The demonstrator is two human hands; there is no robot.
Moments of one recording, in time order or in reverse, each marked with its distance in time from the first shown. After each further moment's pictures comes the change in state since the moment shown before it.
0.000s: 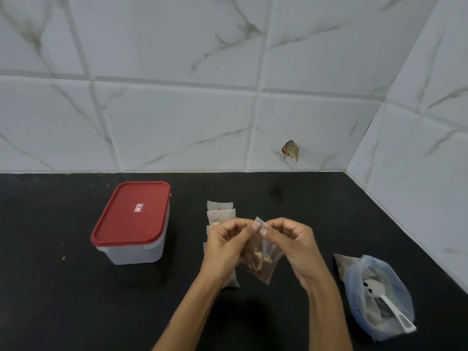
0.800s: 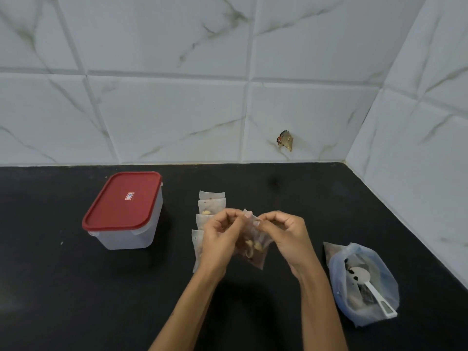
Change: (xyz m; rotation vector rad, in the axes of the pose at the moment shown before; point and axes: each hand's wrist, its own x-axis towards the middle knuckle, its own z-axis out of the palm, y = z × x) left_hand -0.011 -0.011 0.039 0.089 0.146 -0.002; right_hand -0.004 0.013 -0.029 -0.063 0.038 0.045
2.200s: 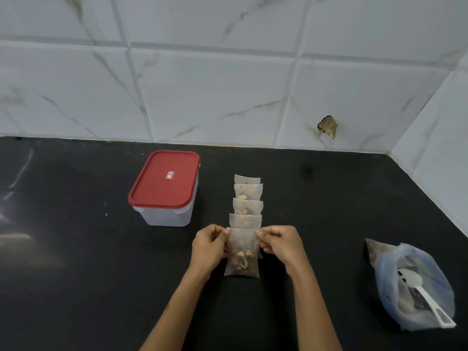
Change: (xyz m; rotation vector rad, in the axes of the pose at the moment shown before) left_hand -0.002 -0.055 -0.108 0.291 0.196 -0.410; right_hand 0.019 0.062 0.077 -0.177 -0.019 0.408
